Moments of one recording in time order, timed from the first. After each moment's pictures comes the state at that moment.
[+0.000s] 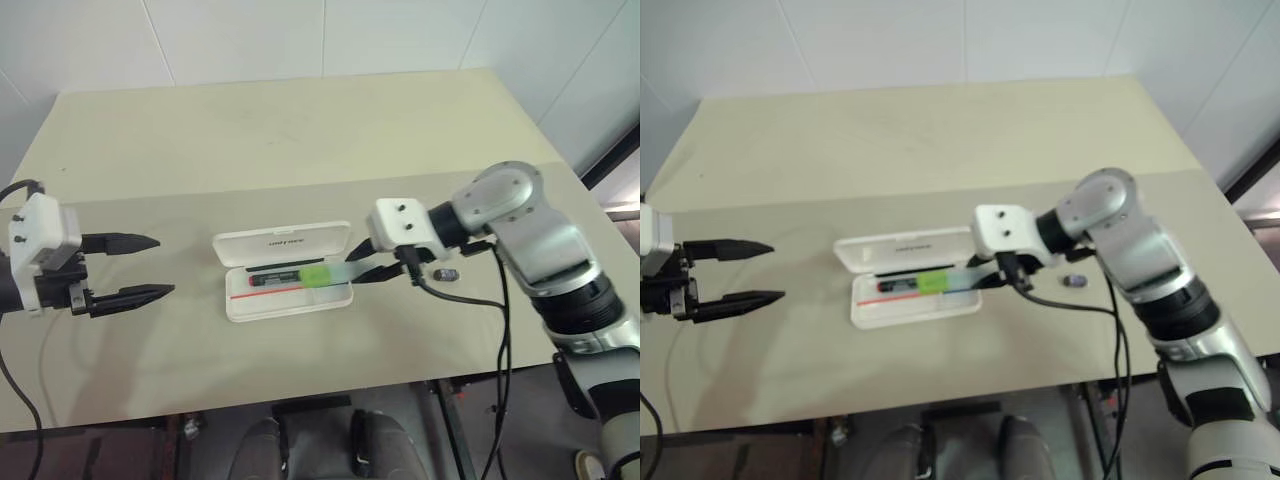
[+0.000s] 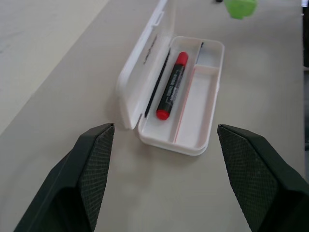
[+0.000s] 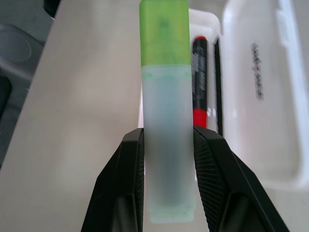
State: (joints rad) left arm -0.02 1.08 0.61 -0.25 -0.58 0.50 -1.19; right arm -0.93 -0.64 0.40 -0.17 0.11 0.53 1.44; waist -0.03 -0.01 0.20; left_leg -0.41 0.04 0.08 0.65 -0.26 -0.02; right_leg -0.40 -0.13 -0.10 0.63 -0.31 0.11
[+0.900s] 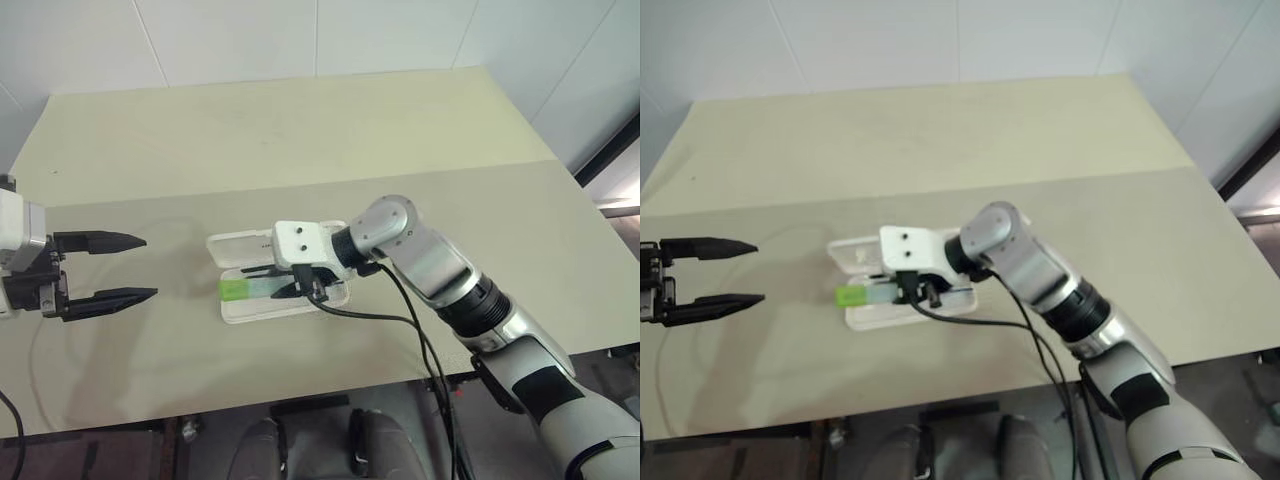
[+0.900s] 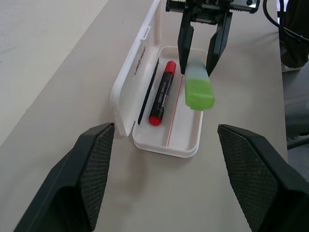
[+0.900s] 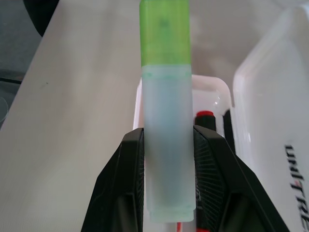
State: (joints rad) left arm -0.02 1.14 0.65 -0.22 -0.64 0.48 -1.29; right arm -1.00 -0.32 0.57 -0.04 0.04 0.59 1.22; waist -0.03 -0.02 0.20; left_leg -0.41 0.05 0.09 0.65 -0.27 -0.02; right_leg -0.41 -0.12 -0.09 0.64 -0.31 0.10
